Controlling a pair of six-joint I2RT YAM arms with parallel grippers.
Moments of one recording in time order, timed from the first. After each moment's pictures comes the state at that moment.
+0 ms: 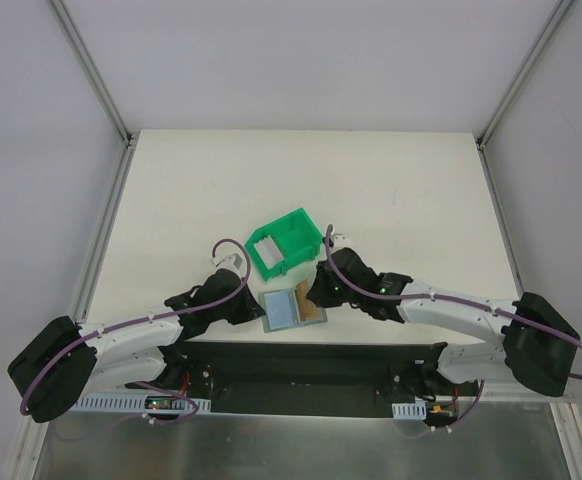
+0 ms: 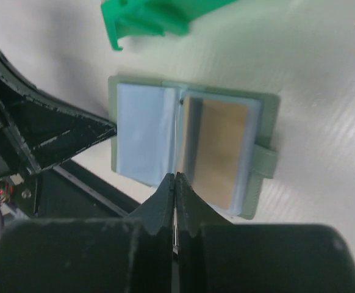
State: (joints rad) left arm -0.80 1.02 0.25 -0.02 0.02 -1.00; right arm 1.02 1.25 0.69 -0.20 0.14 0.79
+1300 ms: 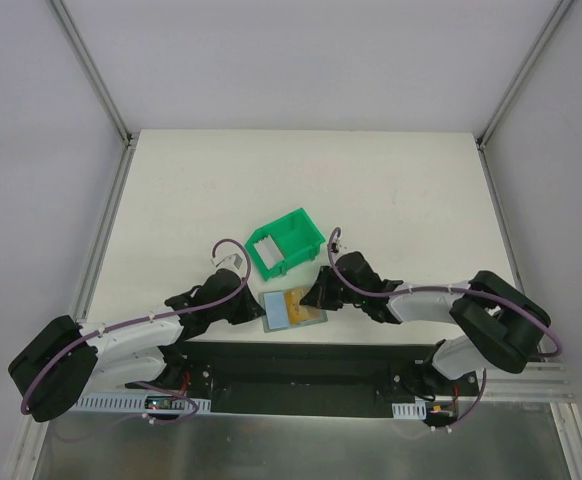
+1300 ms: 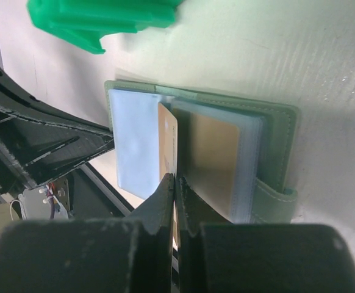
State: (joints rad) left arm -0.80 1.03 0.25 -0.01 0.02 -1.00; right arm 0.88 1.46 0.47 0.33 -0.21 0.93
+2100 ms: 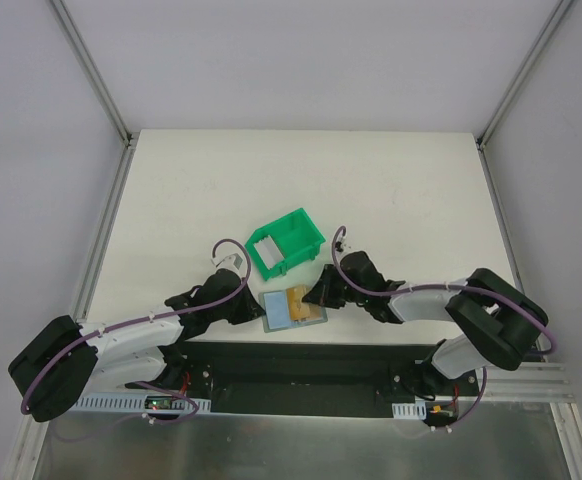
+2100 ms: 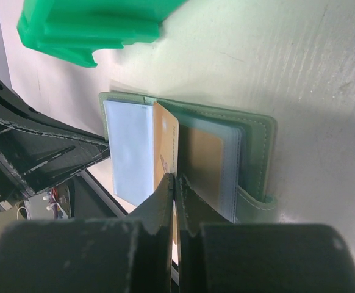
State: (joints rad) left arm -0.80 1.03 0.25 -0.01 0.02 -1.00; right arm 0.83 1.49 0.44 0.40 -0.23 0.93
